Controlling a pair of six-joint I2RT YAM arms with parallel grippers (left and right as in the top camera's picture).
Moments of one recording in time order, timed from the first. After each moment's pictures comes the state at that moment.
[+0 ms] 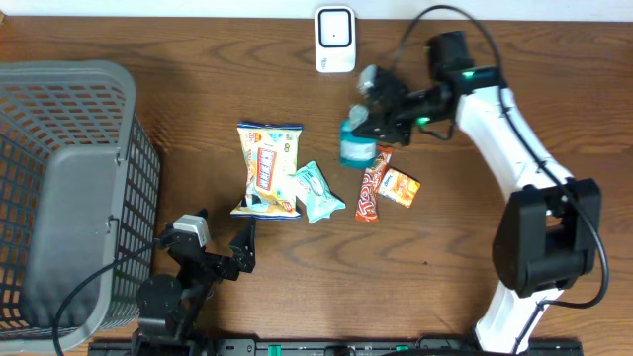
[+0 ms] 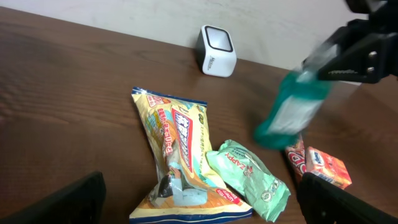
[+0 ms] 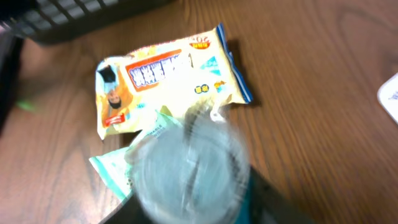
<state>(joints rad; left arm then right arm) -0.11 0.00 0.09 -0.31 0.24 -0.29 0.22 1.97 1.60 -0.83 -0.87 -0.90</state>
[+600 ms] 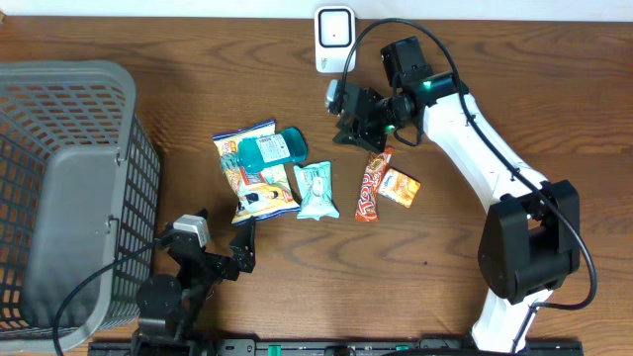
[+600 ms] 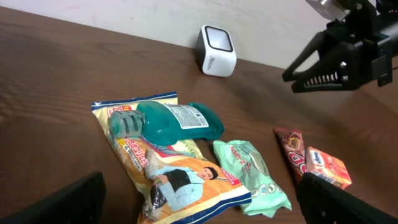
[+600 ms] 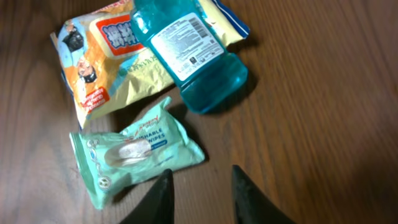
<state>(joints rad) -0.11 0.00 0.09 -0.31 0.24 -0.29 0.35 1.97 1.61 -0.79 -0.63 -0.80</state>
